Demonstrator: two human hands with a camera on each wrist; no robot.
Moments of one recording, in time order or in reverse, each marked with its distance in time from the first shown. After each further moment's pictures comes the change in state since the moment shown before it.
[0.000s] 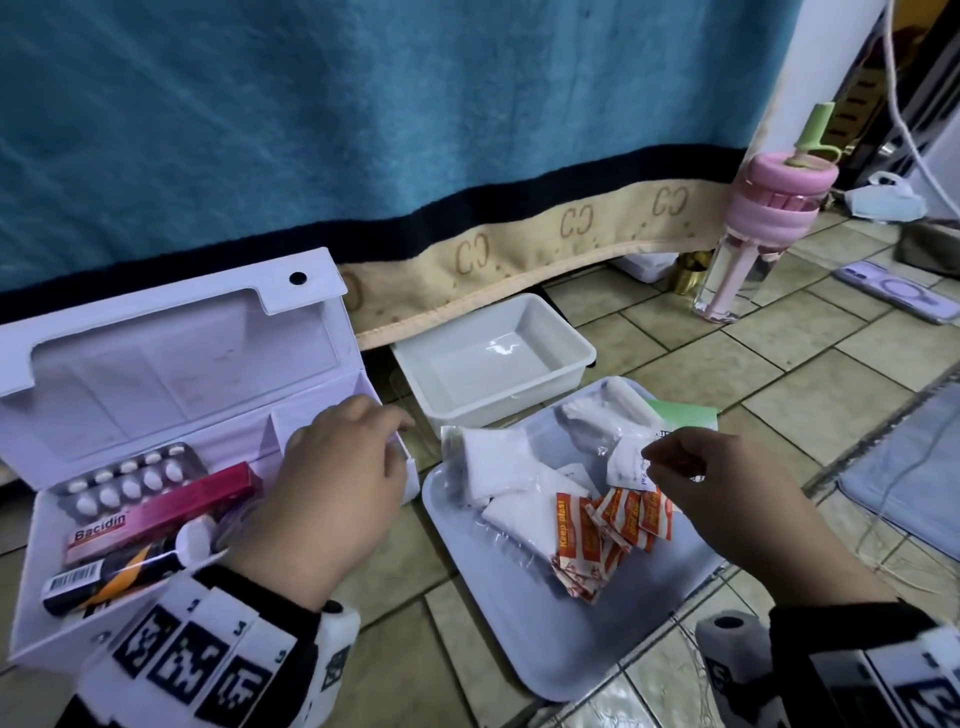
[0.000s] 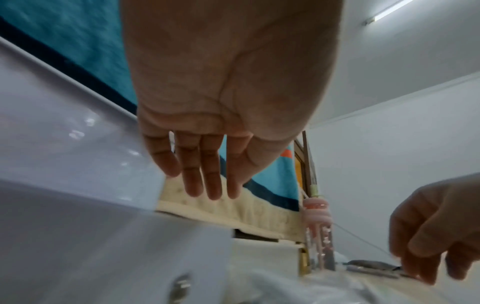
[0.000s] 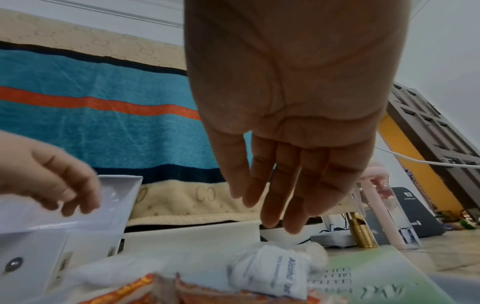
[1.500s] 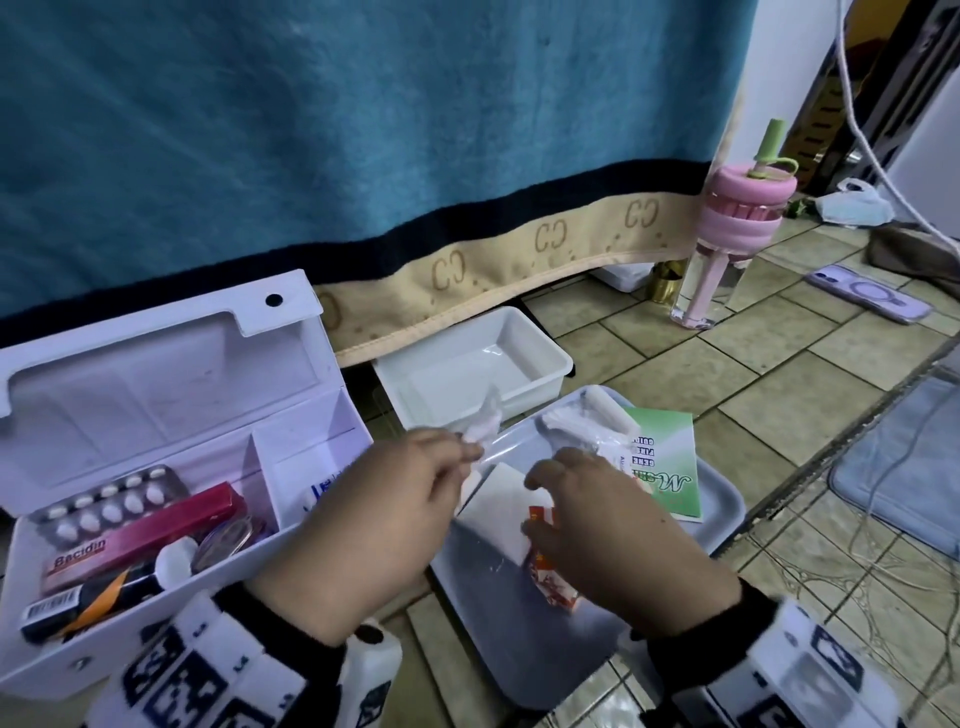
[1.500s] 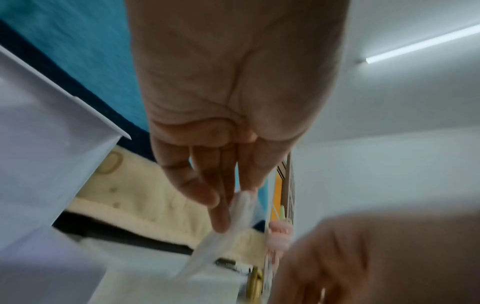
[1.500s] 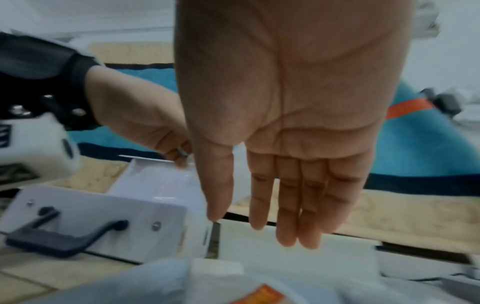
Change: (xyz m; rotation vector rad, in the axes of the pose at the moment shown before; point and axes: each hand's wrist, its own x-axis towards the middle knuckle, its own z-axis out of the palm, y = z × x) left_hand -0.007 0.049 -0.004 -0.253 -0.116 0.160; right_hand -0.018 -0.057 0.030 -0.421 -0.213 -0.361
